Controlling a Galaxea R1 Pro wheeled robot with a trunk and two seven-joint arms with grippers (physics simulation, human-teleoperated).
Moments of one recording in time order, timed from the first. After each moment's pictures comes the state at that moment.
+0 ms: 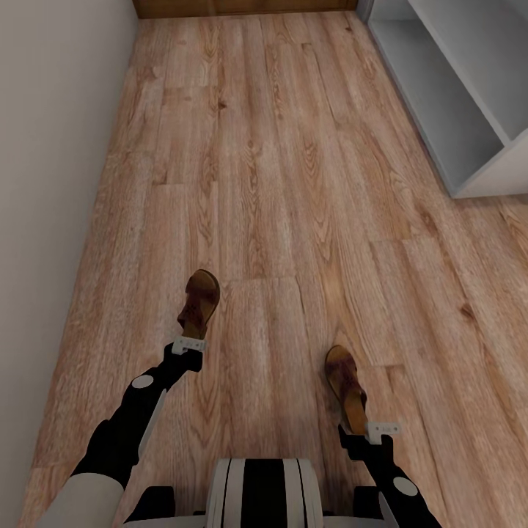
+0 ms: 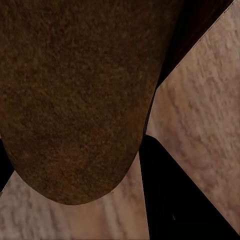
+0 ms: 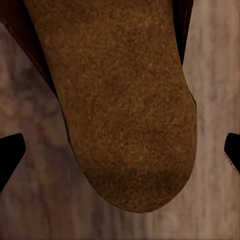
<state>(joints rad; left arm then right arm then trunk) -0.55 -0.01 0.02 -1.07 -0.14 0.22 -0.25 -0.26 -0.01 -0.04 -0.87 0.00 -0.01 0.01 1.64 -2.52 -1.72</state>
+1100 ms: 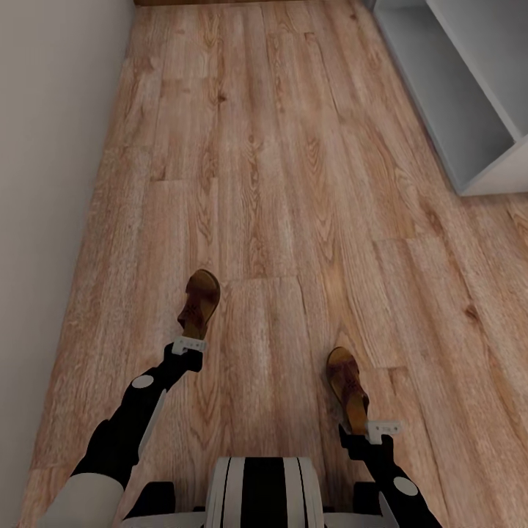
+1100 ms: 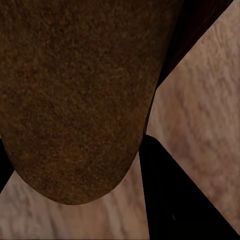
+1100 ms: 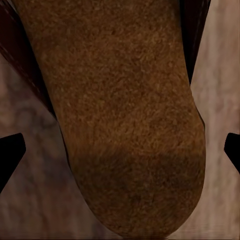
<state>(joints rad) -0.55 -0.01 0.02 -1.07 -0.14 0.22 -0.25 -0.26 -0.01 -0.04 -0.88 0.00 -0.01 0.01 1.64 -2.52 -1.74</state>
